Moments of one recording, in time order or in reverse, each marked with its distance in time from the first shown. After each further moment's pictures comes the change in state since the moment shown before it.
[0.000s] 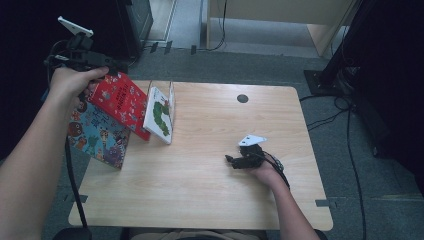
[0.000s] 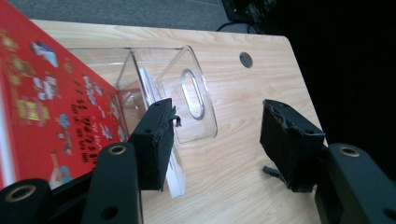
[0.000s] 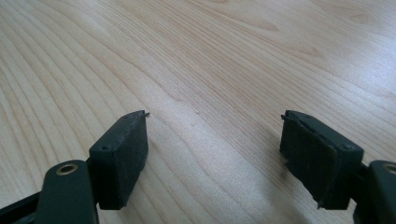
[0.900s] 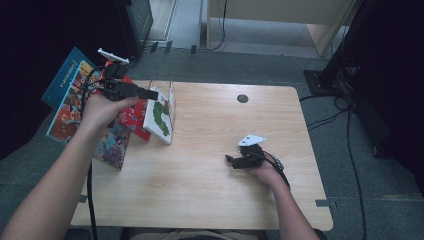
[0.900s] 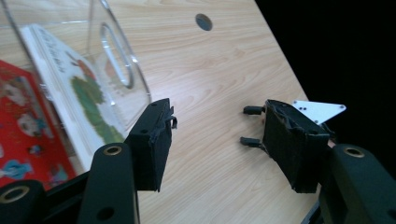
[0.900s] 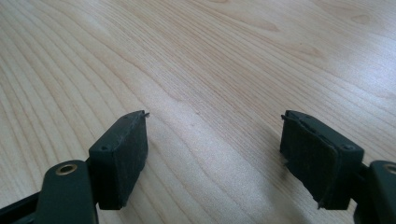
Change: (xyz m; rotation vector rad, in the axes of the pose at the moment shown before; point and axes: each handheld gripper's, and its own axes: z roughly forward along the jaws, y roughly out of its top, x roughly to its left) left arm -0.051 -0.062 0.055 0.048 -0.109 0.141; right arm -0.001 0.000 0.000 0.003 0.006 -0.004
